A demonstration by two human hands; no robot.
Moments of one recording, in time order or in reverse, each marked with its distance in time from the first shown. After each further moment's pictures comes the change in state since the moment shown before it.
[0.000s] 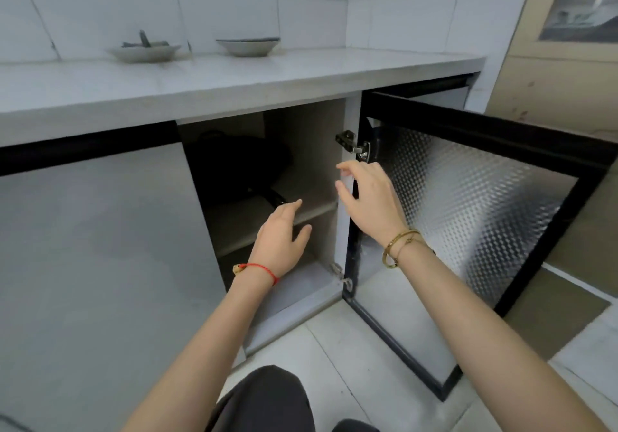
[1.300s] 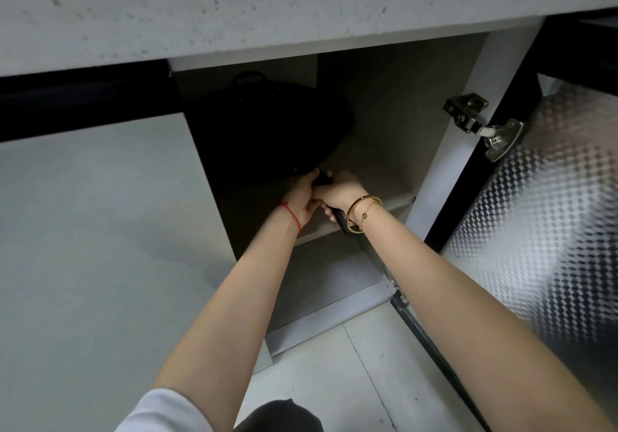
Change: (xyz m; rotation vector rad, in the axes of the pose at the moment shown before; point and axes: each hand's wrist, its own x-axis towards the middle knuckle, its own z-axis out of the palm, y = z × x) left_hand 0.180 -0.147 0.055 -1.277 0.124 -0.861; right_hand 0.115 -0.010 0.253 0.475 -0.716 0.797
